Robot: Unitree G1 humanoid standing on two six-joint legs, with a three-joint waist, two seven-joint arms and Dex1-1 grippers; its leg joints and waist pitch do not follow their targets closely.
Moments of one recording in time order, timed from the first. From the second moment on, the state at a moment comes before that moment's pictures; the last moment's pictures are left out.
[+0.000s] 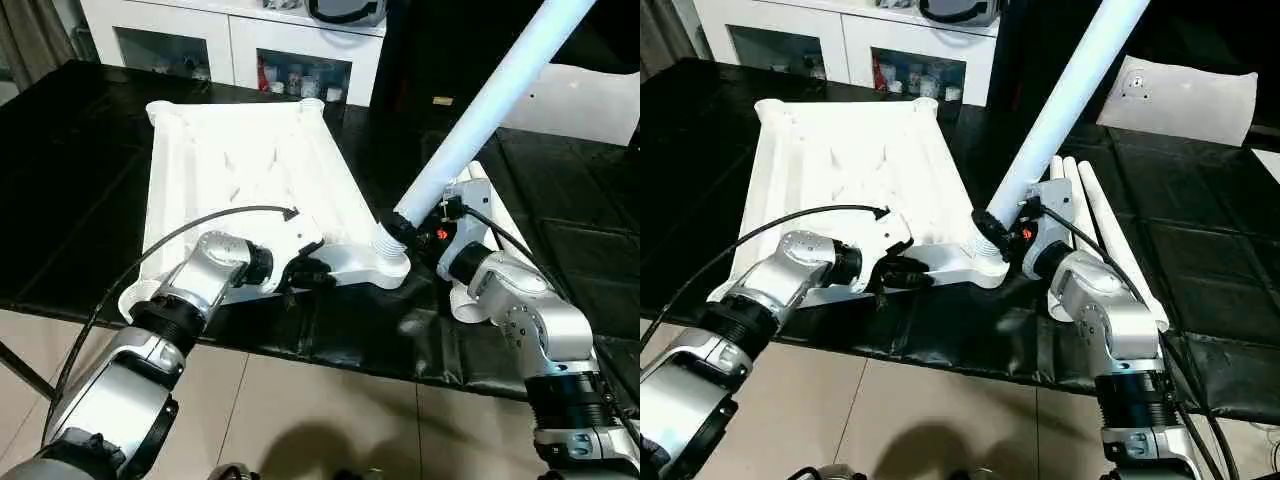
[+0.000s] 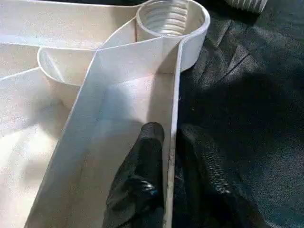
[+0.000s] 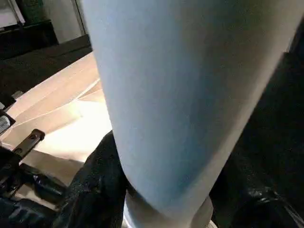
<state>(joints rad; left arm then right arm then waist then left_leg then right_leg) -0.78 0.30 -0.39 0.80 -0.05 0.16 -0.99 -0.42 -0.25 -0.03 0.14 0.35 0.45 0.50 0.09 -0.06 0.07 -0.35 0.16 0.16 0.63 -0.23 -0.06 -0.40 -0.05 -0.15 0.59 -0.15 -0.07</state>
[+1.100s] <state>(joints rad) -0.72 0.35 -0.38 0.73 -0.01 0.06 -1.13 -0.42 -0.25 0.00 0.14 0.34 0.45 0.53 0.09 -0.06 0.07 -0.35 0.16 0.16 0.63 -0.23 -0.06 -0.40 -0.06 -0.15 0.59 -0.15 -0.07</state>
